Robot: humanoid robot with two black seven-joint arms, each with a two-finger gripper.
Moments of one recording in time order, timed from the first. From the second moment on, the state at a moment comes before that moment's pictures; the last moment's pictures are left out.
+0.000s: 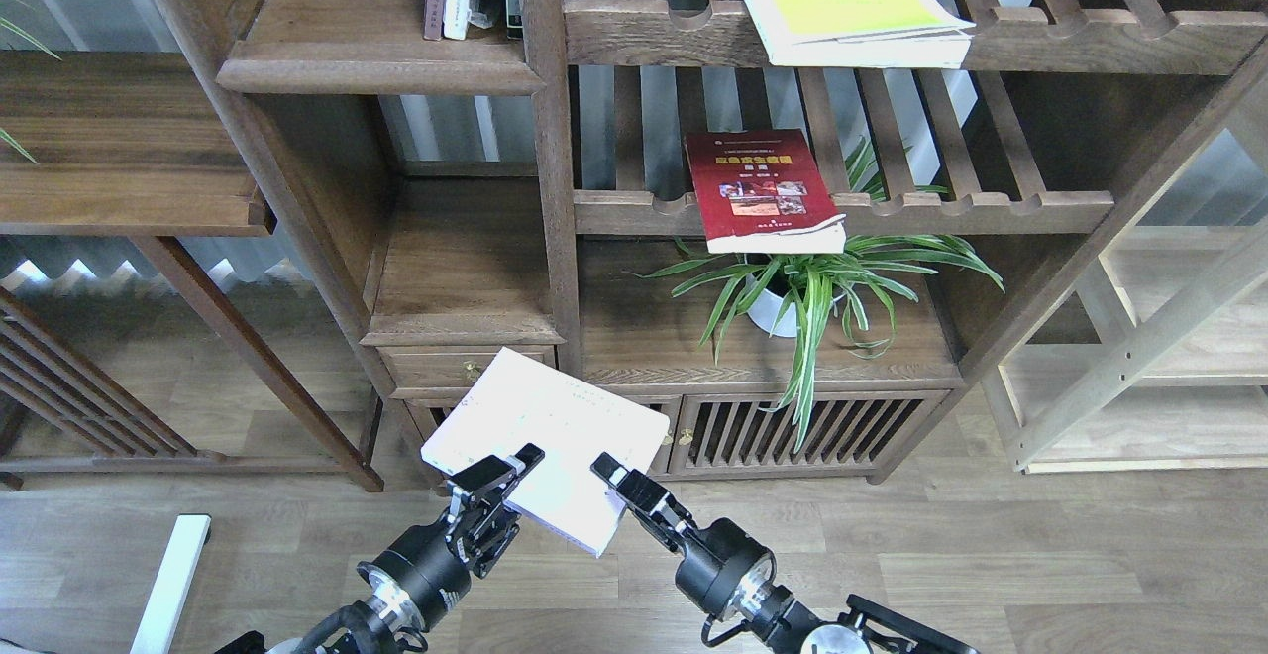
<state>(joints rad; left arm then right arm) -0.07 0.09 -0.71 -1.00 -0.54 -0.49 0.19 0.13 0.02 0.55 0.87 0.13 0.58 0.17</state>
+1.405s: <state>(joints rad) -0.07 0.16 -0.72 -1.01 -0.55 -0.49 0.17 0.08 0.02 0.63 0.86 0.11 0.58 0.17</state>
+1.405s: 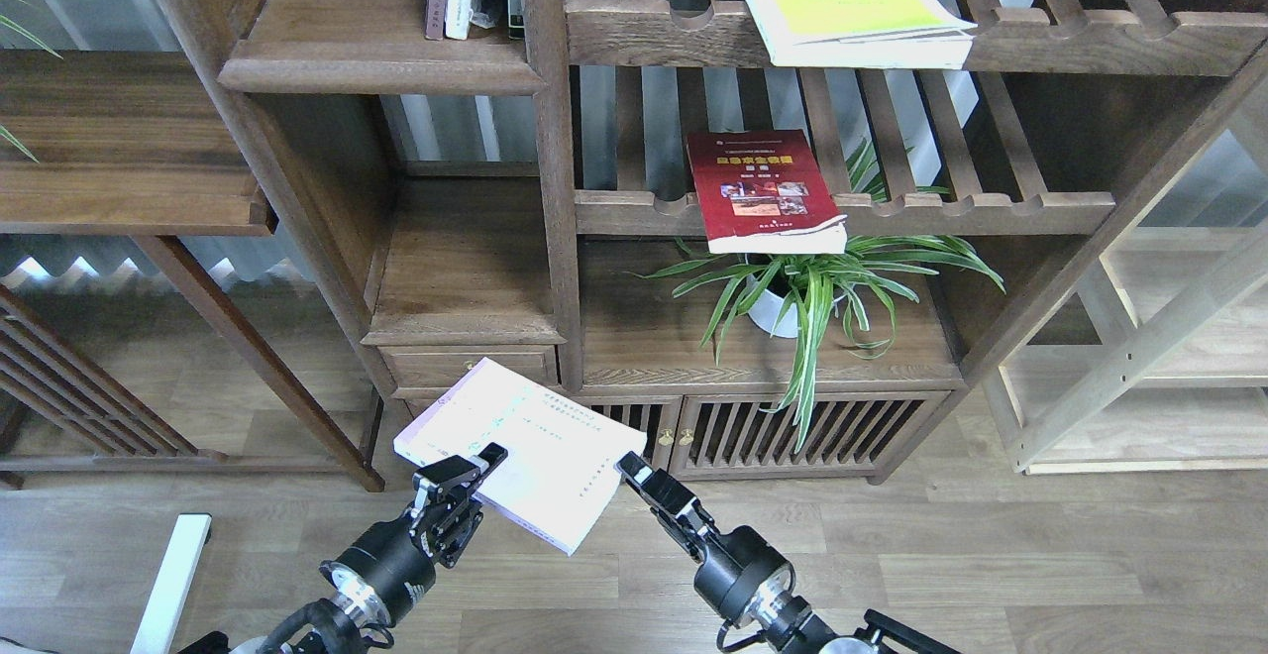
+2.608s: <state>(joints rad) 0.28 0.00 -1.54 -1.57 0.56 -0.49 0.17 0.09 0.01 0.88 0.78 0.18 0.58 0.17</state>
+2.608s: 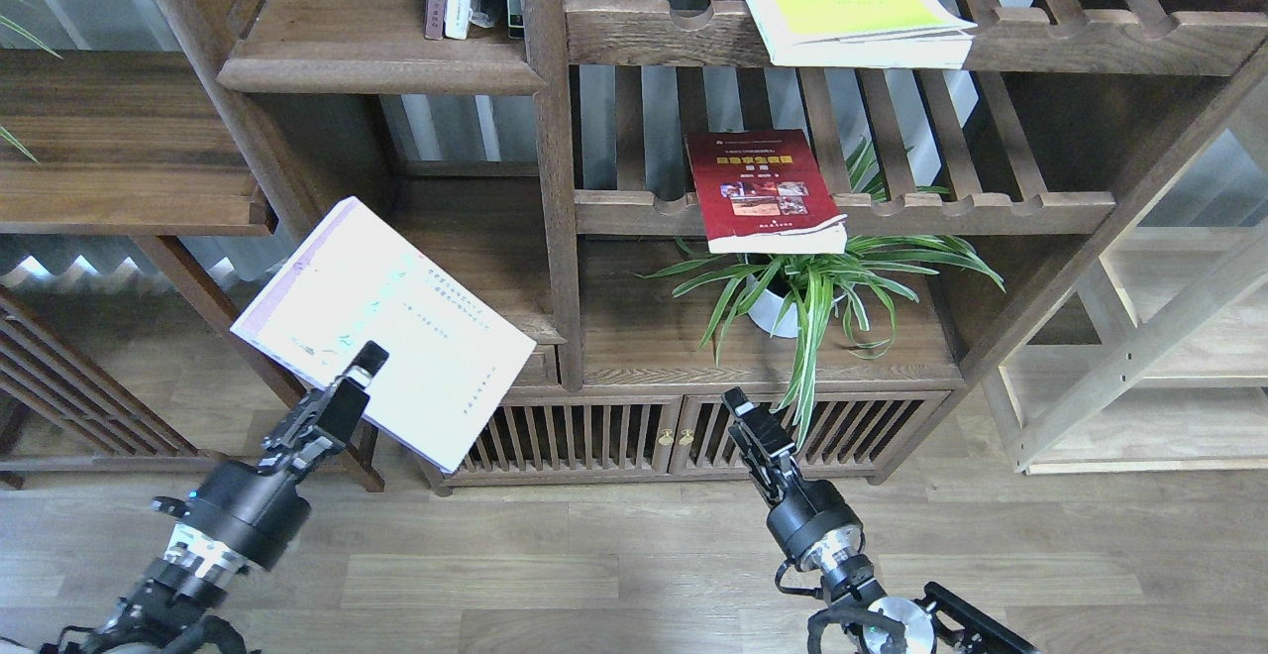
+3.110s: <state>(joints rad) 0.30 0.00 -1.72 -1.75 0.58 -0.49 0.39 0.09 0.00 0.90 0.78 0.19 0.58 0.17</state>
